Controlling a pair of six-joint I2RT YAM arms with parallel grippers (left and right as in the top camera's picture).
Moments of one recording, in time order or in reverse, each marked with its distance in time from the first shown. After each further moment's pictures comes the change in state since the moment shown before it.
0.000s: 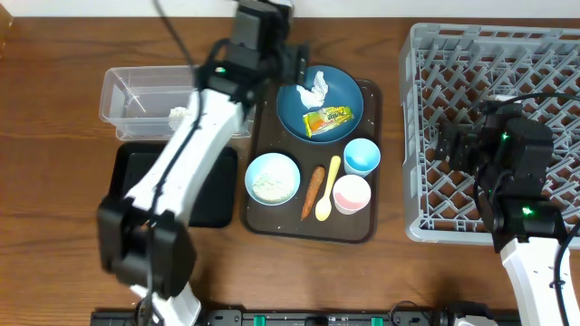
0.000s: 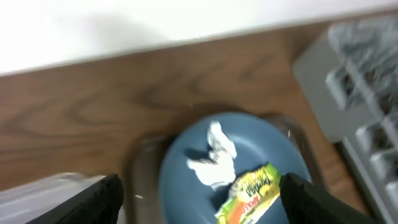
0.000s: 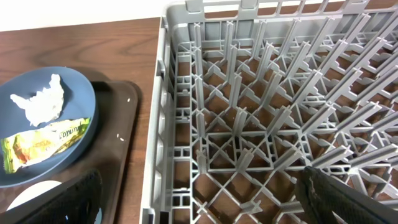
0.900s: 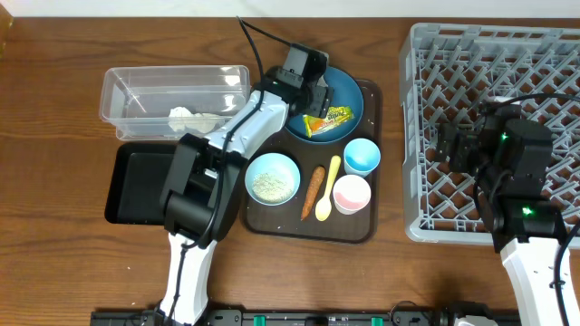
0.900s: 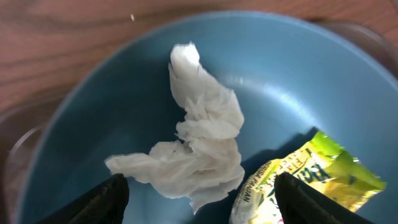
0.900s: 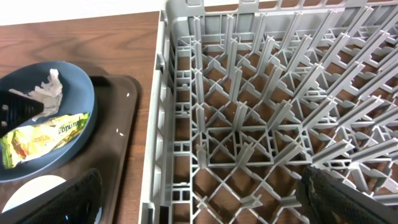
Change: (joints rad) left arm -0.068 0.351 0.000 0.131 0.007 0.047; right arm 0.000 0.000 0.000 -0.018 0.000 0.000
